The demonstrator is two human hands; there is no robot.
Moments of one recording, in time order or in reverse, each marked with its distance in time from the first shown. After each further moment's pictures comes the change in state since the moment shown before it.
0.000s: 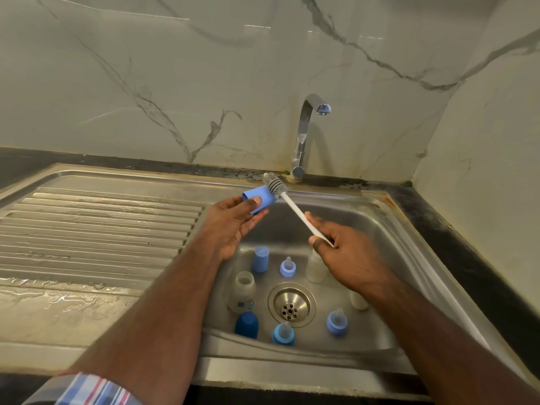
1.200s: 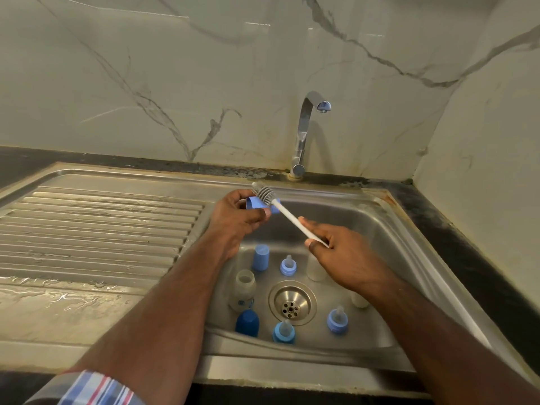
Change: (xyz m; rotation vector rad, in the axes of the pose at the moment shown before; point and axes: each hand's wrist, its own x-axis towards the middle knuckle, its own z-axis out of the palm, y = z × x) left_hand 0.002 -0.009 0.006 0.308 0.053 0.111; right_hand -0.003 -0.009 0.001 -0.045 -0.050 -0.002
